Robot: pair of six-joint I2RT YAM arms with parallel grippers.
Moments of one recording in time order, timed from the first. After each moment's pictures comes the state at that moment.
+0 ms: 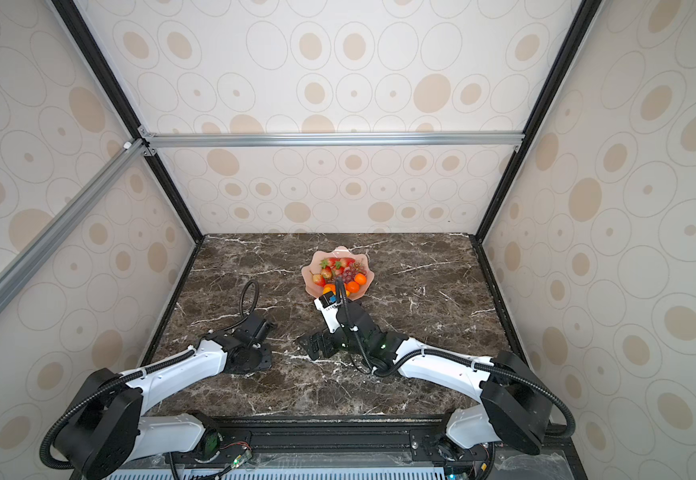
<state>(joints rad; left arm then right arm) -0.50 1.30 0.59 -0.60 -0.16 -0.70 0.93 1.37 0.79 0.09 -0.12 0.40</state>
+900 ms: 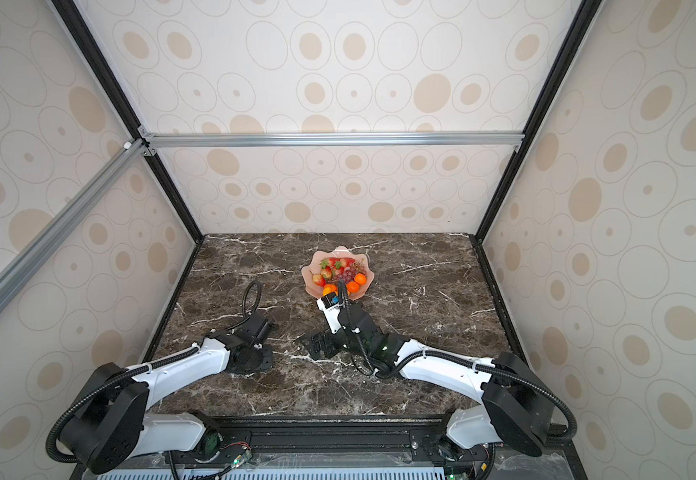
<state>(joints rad) -0.50 1.32 0.59 -0.60 -0.15 -0.67 0.93 1.36 0.78 0.10 -0.10 0.40</state>
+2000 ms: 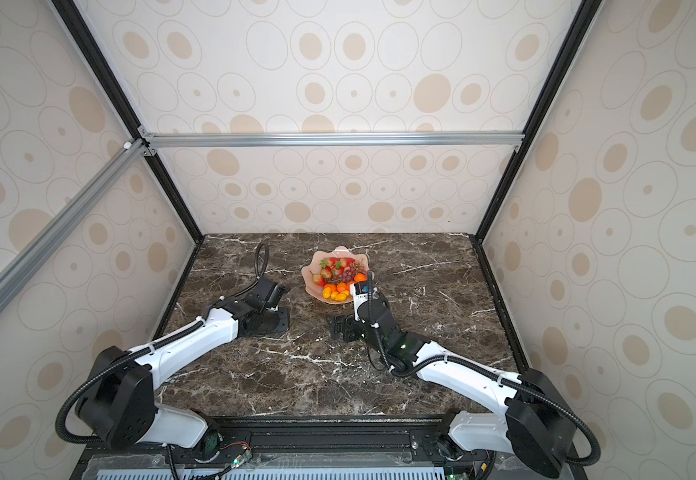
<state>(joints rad) -0.54 1.49 1.02 -0.61 -0.13 -0.60 0.77 1.21 0.72 0.01 0.14 0.51</state>
